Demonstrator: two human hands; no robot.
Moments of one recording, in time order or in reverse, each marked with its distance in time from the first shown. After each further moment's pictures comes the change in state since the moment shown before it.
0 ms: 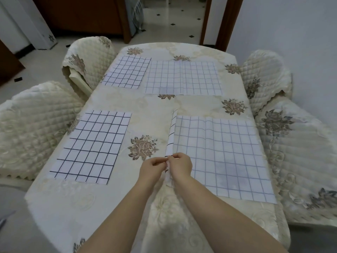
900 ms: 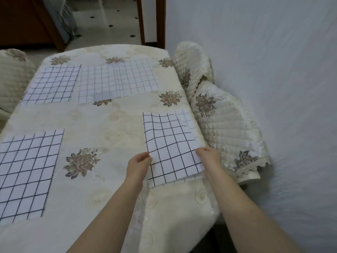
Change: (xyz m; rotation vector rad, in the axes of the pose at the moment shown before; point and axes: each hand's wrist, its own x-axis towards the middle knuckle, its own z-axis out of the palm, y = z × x) left_hand -0.008 0.007 0.143 0.001 -0.132 -0.011; right_hand 0.041 0.073 -0.255 0.333 0.282 0.109
